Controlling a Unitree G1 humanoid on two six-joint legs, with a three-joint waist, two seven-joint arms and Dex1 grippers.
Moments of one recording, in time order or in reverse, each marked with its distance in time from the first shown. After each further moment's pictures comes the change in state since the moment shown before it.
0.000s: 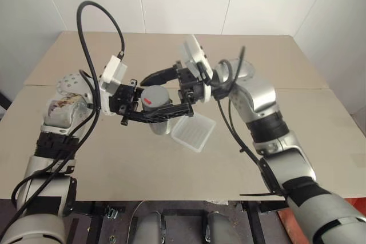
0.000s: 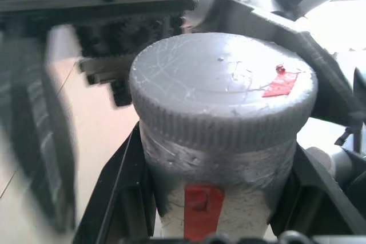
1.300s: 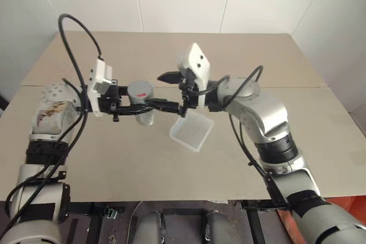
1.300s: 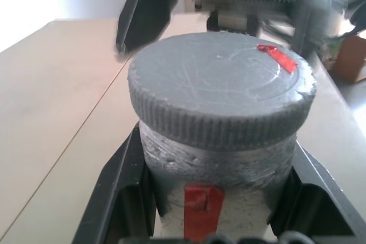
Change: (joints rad) left arm 0.091 0.048 0.105 0.018 0.067 -0.022 0.116; right arm 0.084 -0.065 -0.011 -0.212 -0.051 0.261 -0.477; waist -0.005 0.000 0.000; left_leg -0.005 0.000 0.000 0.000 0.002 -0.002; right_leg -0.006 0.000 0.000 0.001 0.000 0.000
